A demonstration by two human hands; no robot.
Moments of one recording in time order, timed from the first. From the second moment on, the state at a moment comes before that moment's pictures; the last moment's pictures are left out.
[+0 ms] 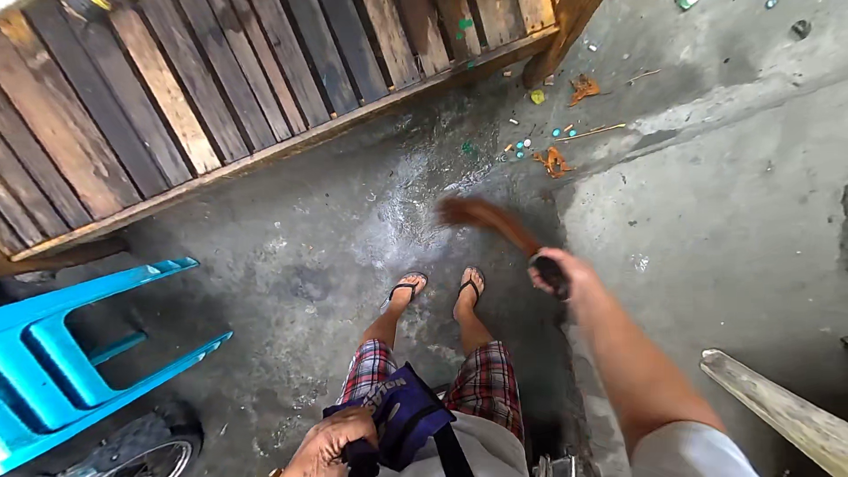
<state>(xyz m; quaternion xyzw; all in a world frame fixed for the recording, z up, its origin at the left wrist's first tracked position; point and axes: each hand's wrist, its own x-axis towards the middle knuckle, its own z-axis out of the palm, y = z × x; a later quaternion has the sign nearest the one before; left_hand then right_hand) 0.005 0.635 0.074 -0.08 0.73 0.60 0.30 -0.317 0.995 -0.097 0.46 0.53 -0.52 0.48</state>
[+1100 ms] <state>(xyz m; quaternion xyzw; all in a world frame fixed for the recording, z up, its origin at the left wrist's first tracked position) -0.029 0.703 0.090 -0.16 0.73 0.59 0.30 -0.407 0.910 -0.050 0.31 0.56 -0.52 0.57</state>
